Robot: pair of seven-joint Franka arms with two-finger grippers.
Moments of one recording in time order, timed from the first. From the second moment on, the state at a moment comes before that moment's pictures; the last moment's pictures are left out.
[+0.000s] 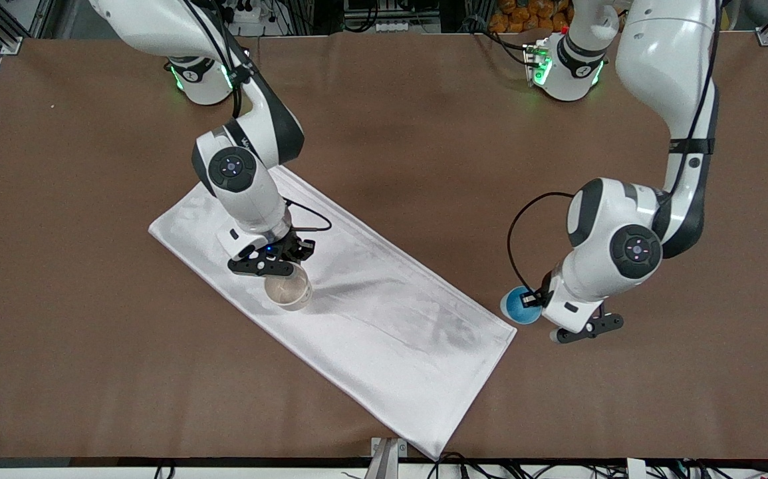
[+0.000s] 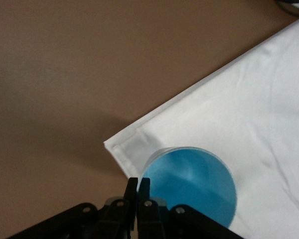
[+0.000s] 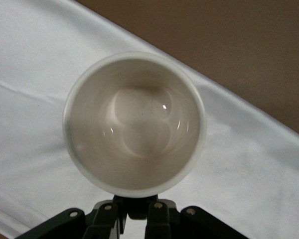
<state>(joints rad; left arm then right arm) -0.35 0.60 0.07 -1.47 -0.11 2.07 -0.47 0.50 0.42 0.01 -1.80 -0.04 2.32 0.64</state>
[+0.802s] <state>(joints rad) -0.31 0.45 0.07 -1.59 -0.09 1.97 -0.33 0.67 0.44 0.01 -1.75 -0.04 2.32 0.91</state>
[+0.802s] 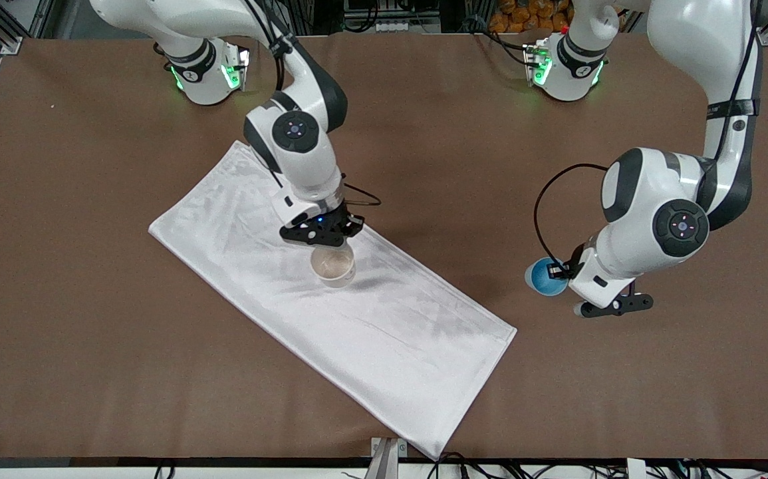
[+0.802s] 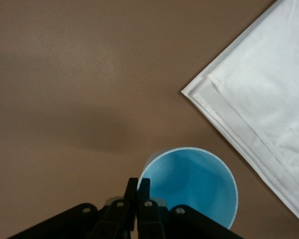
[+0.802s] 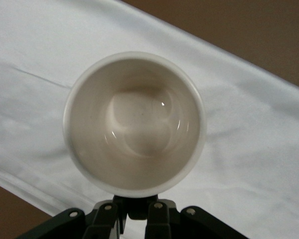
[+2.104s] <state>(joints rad) -0.31 0.34 0.07 -1.70 0.01 1.97 -0.32 1.03 0.83 0.00 -1.32 -0.10 2.26 1.31</state>
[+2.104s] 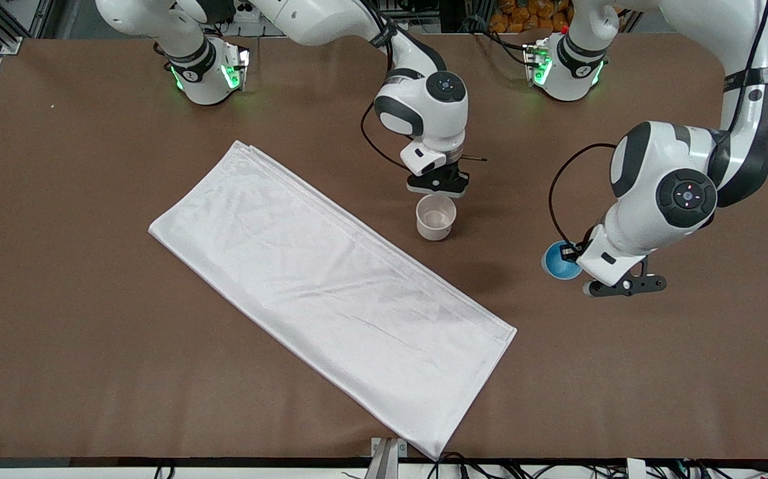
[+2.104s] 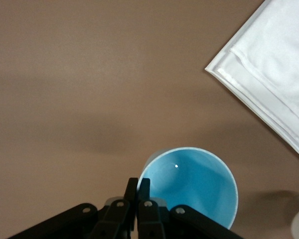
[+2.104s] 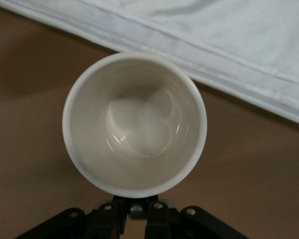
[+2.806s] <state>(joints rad) -0.31 0.34 0.07 -1.70 0.01 1.96 -0.32 1.06 0.84 0.00 -1.25 -0.15 2.21 1.32</state>
